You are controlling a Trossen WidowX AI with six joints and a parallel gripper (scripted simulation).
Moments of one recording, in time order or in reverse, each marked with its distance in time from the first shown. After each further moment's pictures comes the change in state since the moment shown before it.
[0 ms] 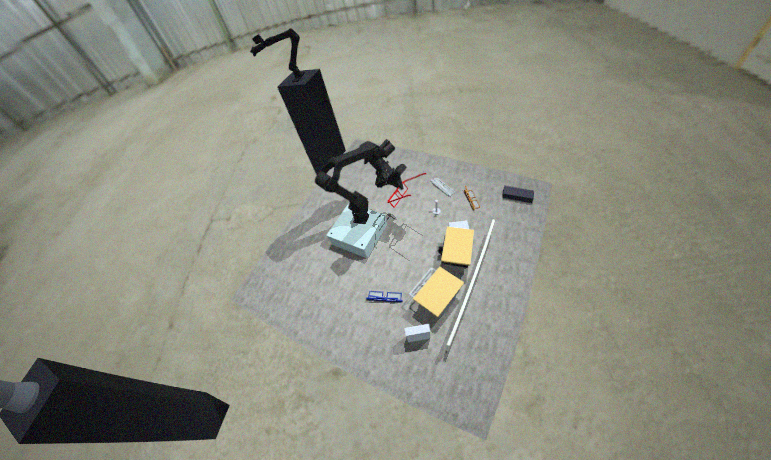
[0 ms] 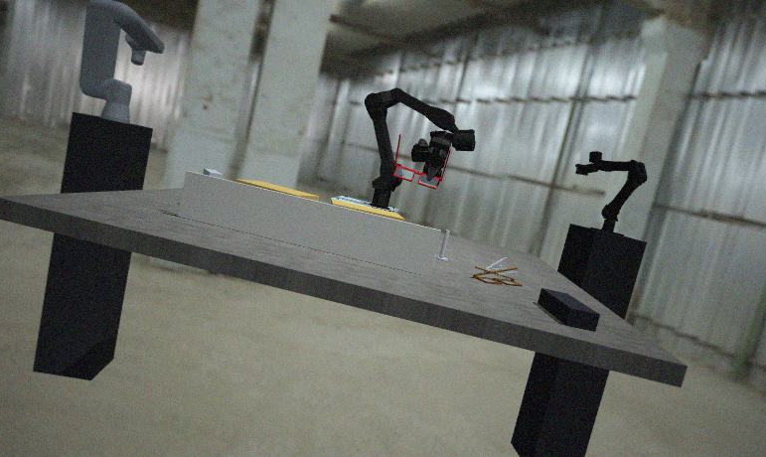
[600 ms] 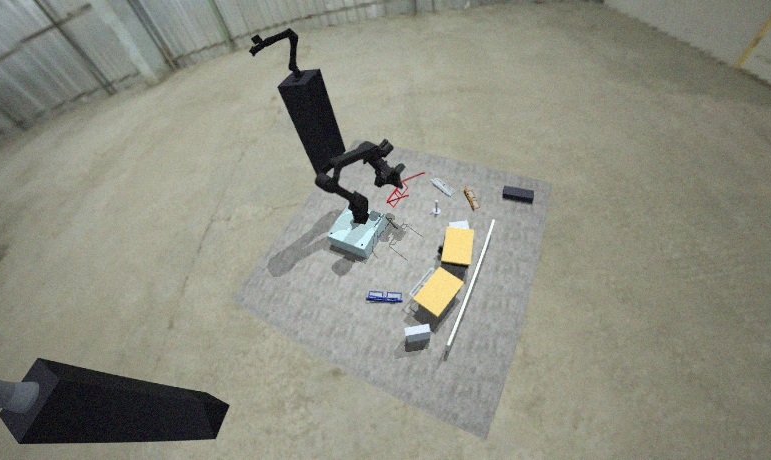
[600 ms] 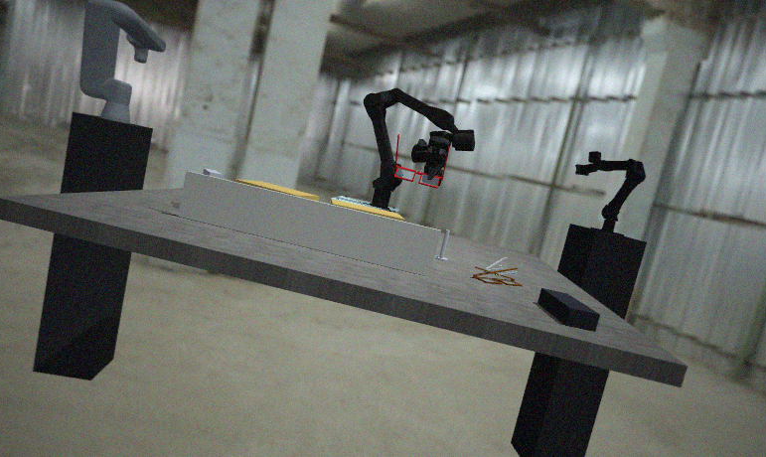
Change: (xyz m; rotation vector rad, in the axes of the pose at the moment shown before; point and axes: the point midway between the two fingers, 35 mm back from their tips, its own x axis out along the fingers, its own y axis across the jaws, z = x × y) arm -0.004 -0.001 -0.001 0.050 0.017 0.019
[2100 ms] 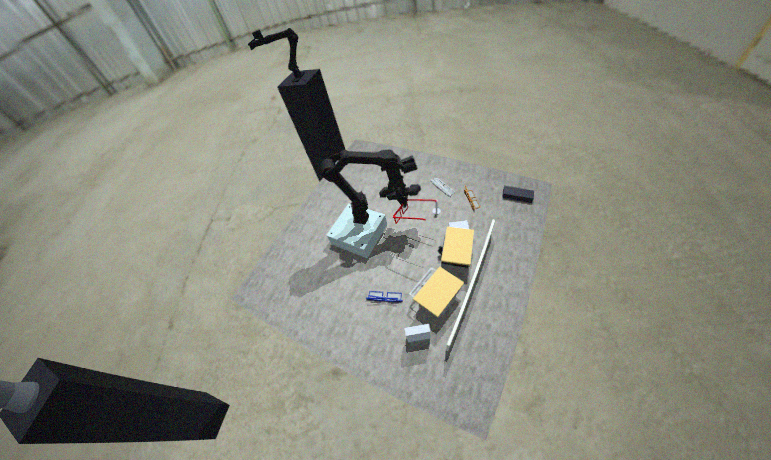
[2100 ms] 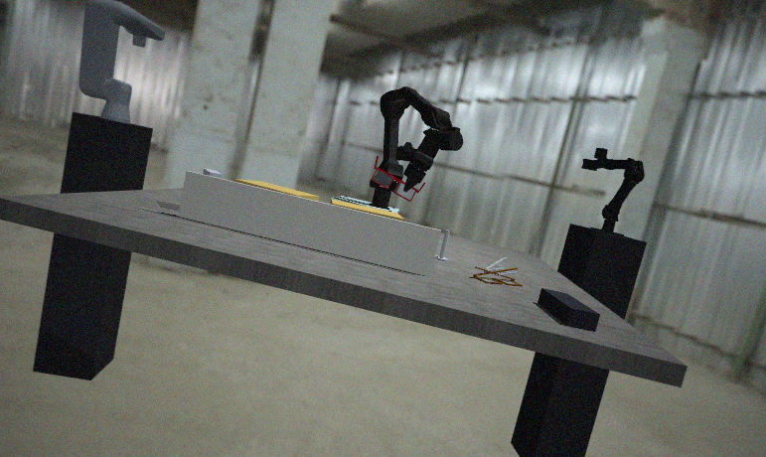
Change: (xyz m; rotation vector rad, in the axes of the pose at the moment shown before) arm 0.068 0.011 0.053 -0.220 -0.172 -0.418
